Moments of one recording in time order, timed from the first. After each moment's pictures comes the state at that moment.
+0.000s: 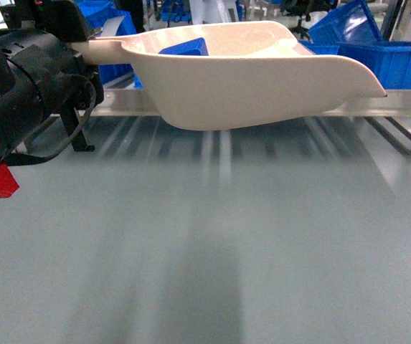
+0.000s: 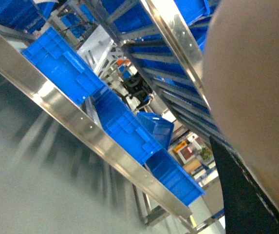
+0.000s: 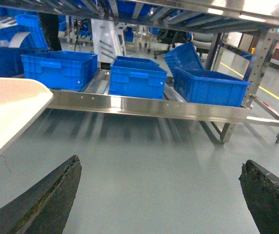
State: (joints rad) left arm -0.33 1.83 0.79 1.17 -0.31 -1.59; right arm 0.30 0.82 0.33 0.54 0.39 -0.12
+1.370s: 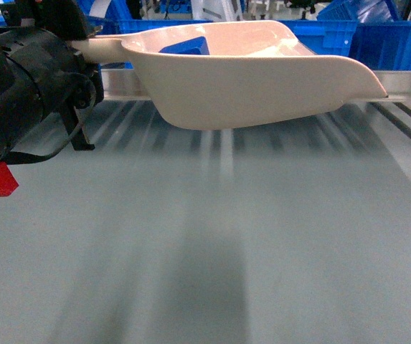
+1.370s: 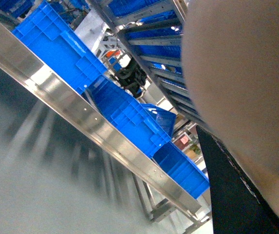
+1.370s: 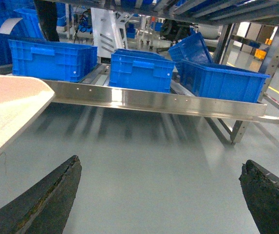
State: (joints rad) left arm -0.33 1.83 0.79 1.17 -0.31 -1.59; right arm 0.30 0.82 0.33 0.55 0.38 -0.12
